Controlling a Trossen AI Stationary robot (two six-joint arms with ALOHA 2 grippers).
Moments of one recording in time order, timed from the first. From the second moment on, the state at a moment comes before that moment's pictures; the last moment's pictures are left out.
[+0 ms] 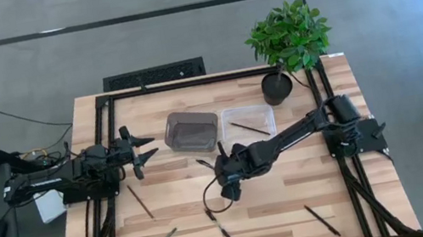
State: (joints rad) left arm 0.09 0.09 0.05 -0.06 -0.20 -0.02; right arm 0.24 2.00 1.39 -0.58 0.19 0.57
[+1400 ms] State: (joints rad) left arm 0.09 0.11 0.05 -0.06 -0.20 0.00; right arm 0.15 2.10 1.40 -0.54 0.09 0.49
